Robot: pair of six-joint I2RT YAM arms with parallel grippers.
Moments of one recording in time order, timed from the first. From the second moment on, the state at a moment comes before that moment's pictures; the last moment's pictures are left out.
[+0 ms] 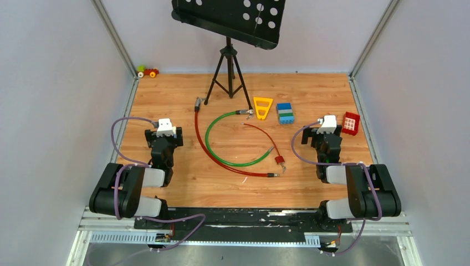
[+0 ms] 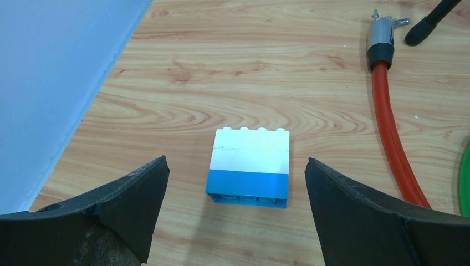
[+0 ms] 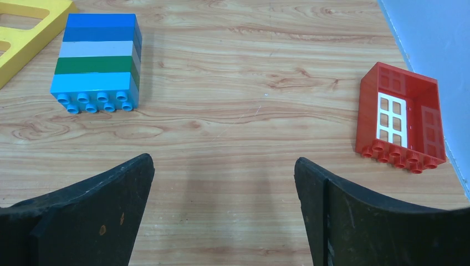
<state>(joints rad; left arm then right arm) -0.14 1.37 0.17 1.05 -0.37 0.08 0.04 1.40 0.25 0.94 0.10 -0.08</state>
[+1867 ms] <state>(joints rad) -0.14 1.03 0.87 -0.34 -0.15 -0.36 0.08 1.29 0.85 -0.52 -0.23 0.36</state>
